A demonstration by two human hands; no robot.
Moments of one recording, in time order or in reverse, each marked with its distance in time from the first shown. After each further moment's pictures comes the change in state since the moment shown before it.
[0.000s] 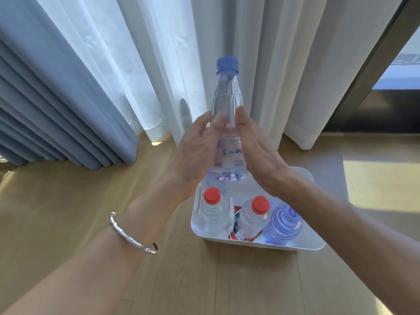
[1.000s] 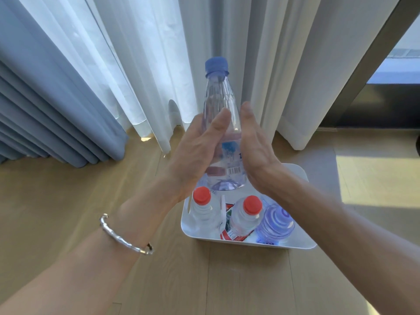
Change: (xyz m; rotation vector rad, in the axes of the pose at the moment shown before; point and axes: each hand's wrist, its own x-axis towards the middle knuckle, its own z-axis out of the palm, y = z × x) left_hand 0.008 -0.009 0.008 -0.091 -0.125 -0.101; right_hand 0.018 0.029 -0.004 0.180 0.149 0.181
